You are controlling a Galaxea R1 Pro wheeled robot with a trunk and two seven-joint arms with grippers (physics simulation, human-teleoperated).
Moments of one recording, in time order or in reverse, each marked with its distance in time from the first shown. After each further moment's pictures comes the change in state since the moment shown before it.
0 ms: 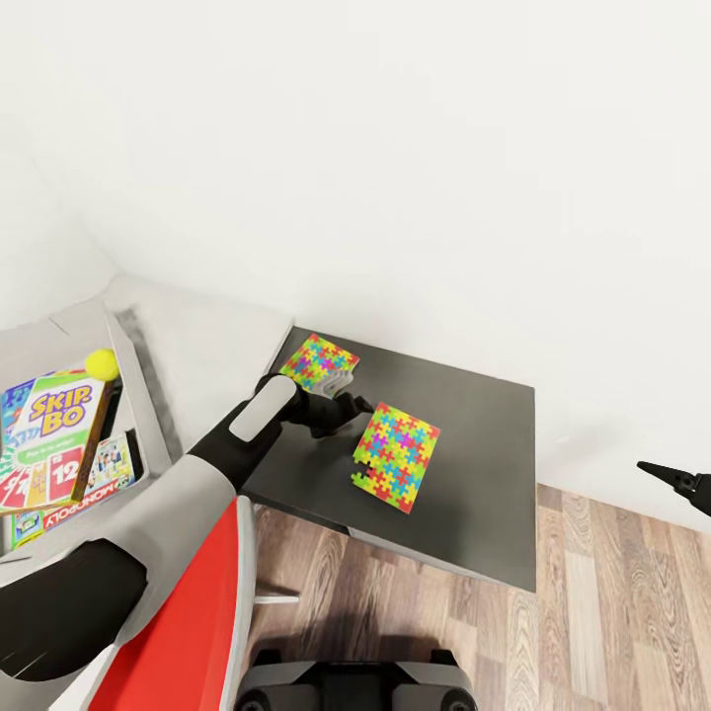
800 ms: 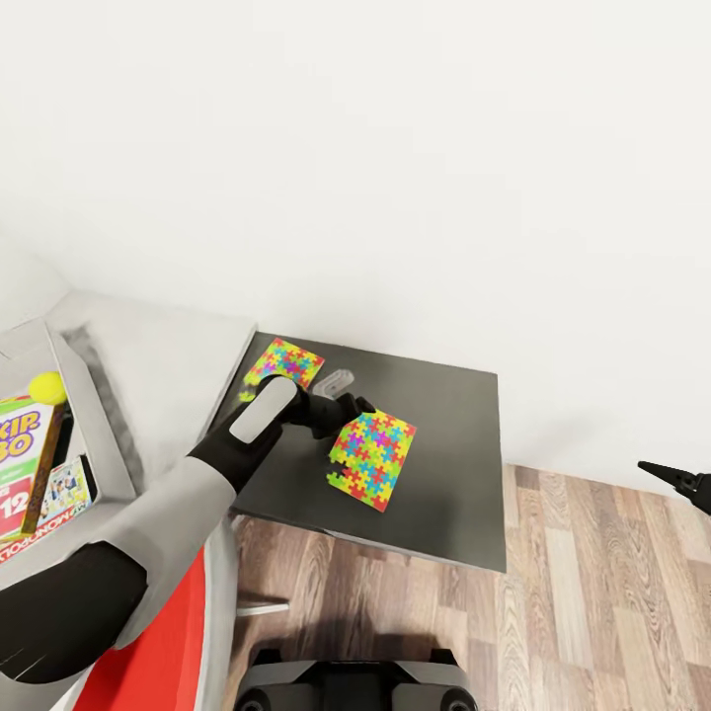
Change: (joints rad) left arm 0.008 -0.002 0.001 -0.009 0.001 -0.004 -0.006; right arm 0.000 -0.002 -0.001 0.000 0.000 0.000 -0.001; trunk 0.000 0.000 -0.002
